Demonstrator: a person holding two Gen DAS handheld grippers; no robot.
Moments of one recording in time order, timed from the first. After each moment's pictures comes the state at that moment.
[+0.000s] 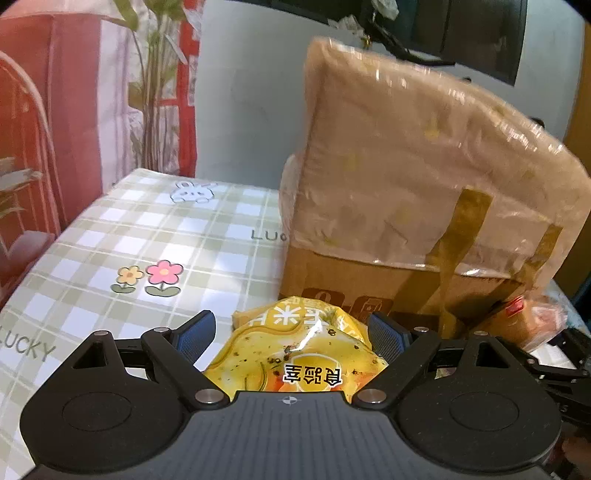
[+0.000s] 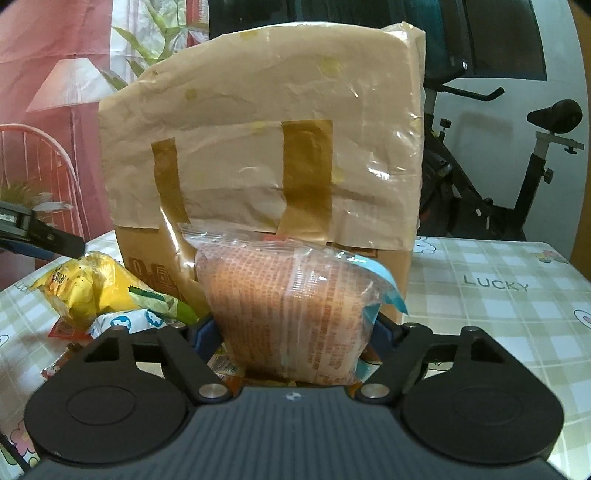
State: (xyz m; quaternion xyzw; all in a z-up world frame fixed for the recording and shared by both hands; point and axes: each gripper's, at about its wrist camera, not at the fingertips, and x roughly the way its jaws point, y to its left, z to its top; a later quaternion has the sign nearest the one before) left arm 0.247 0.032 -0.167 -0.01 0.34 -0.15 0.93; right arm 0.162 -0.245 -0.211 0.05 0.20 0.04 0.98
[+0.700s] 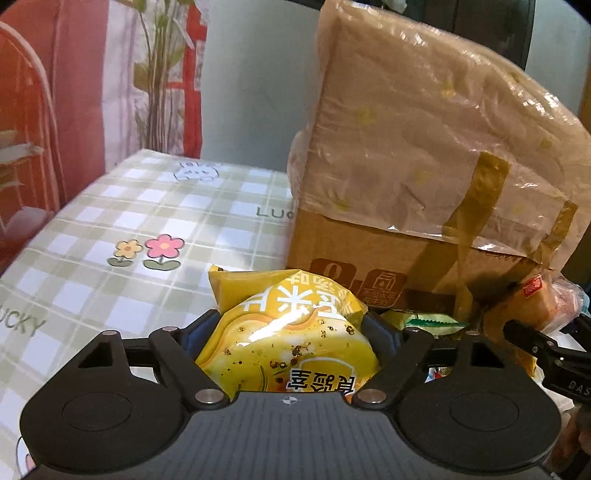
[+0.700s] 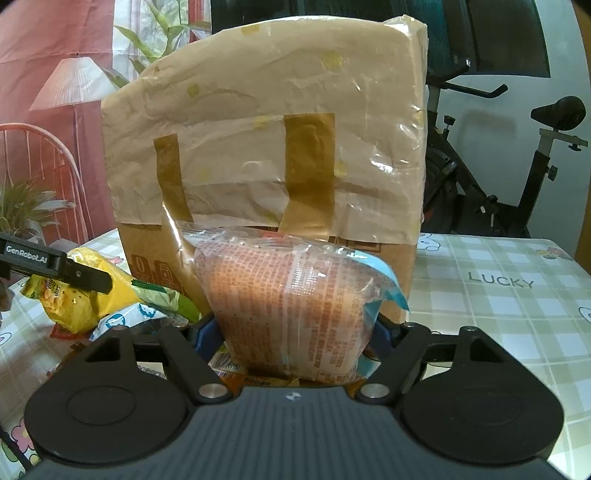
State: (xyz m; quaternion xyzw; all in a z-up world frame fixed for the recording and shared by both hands) left arm 0.237 0.032 -0.187 -0.02 0.34 -0.14 0.93; right arm 0.165 -0.248 -0.211 0.05 0.21 0.05 0.98
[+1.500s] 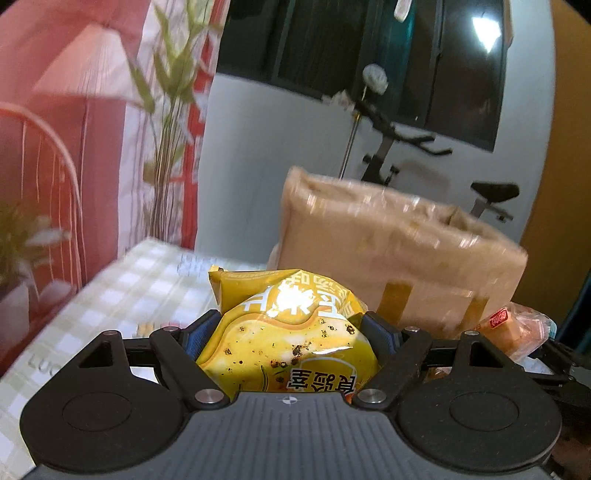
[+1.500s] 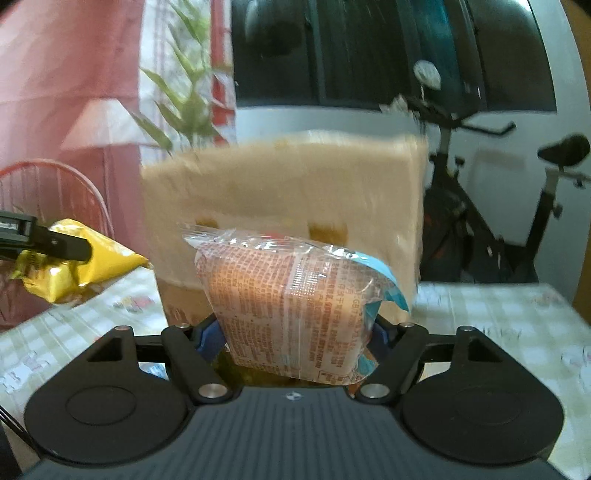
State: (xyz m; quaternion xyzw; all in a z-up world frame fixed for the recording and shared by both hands) left arm 0.175 0.030 -0.098 -0.04 0.21 -0.15 0.96; right arm 0.125 -0.248 -0.151 0.04 0.13 0.08 0.99
